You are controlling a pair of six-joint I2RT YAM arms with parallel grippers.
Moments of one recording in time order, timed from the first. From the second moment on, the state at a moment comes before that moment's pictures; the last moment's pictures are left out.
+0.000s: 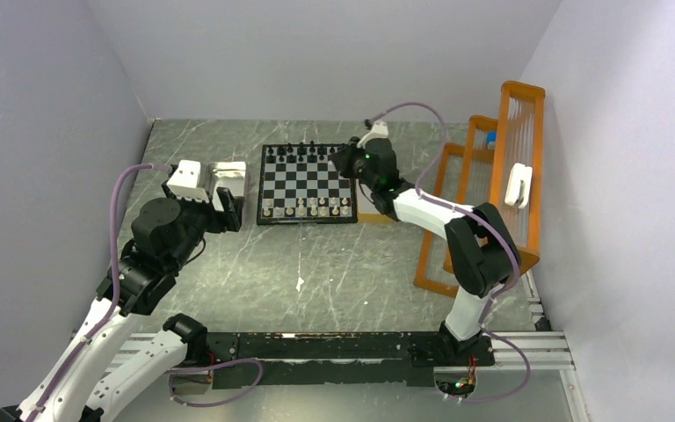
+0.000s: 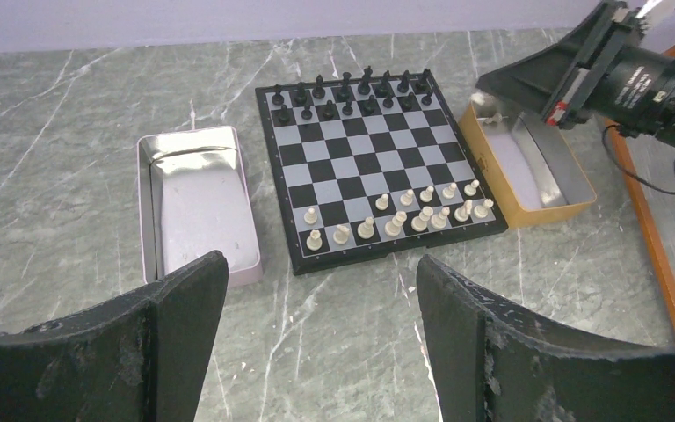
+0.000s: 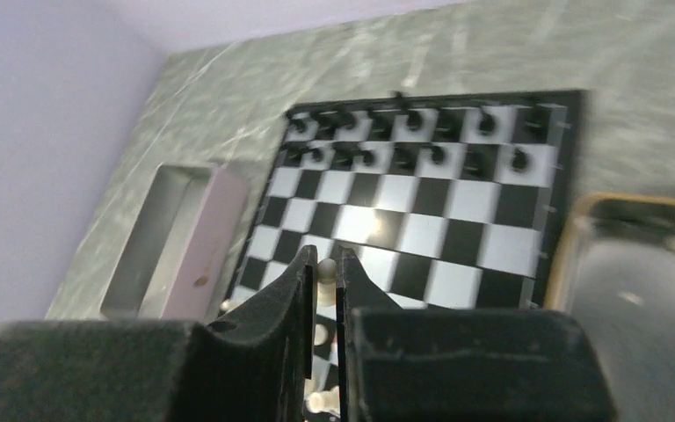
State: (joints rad) left arm -0.50 0.64 0.86 -0.42 -0.25 -0.19; right arm 0.49 1.76 1.09 0.41 0.05 0.57
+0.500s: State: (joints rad) left arm -0.50 0.64 0.86 -0.42 -0.27 -0.19; right arm 0.66 2.10 1.22 0.72 -0.33 0.24
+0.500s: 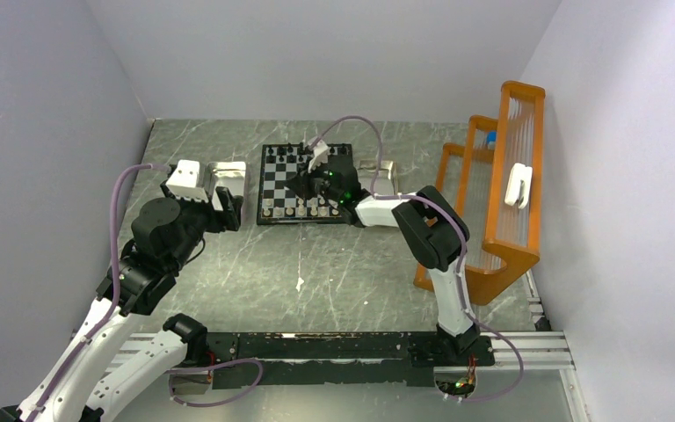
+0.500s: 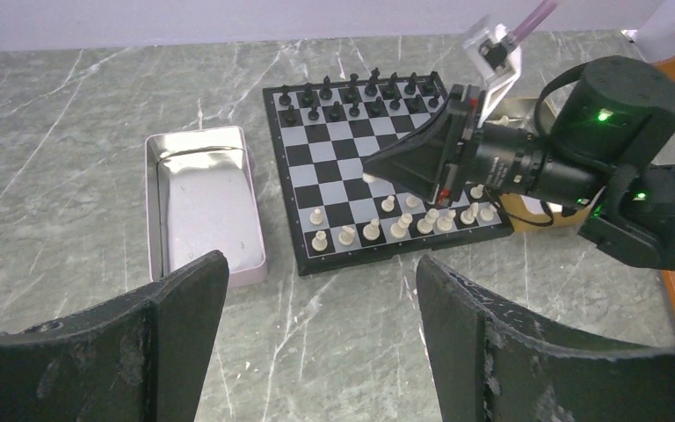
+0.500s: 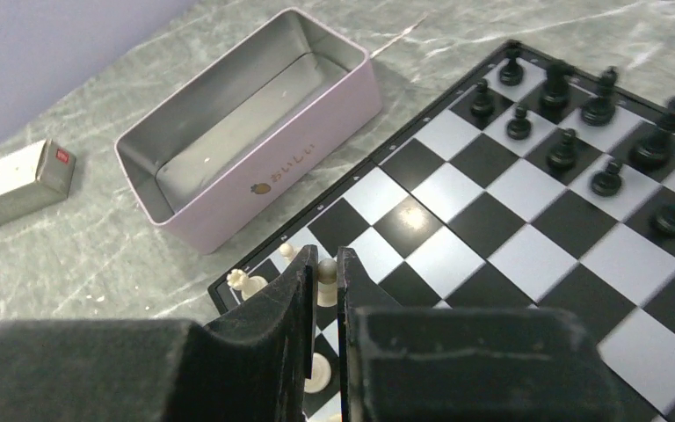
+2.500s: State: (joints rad) left arm -0.50 0.64 0.86 -0.42 -0.27 -0.19; right arm 0.73 2.24 1.44 0.44 -0.35 -0.02
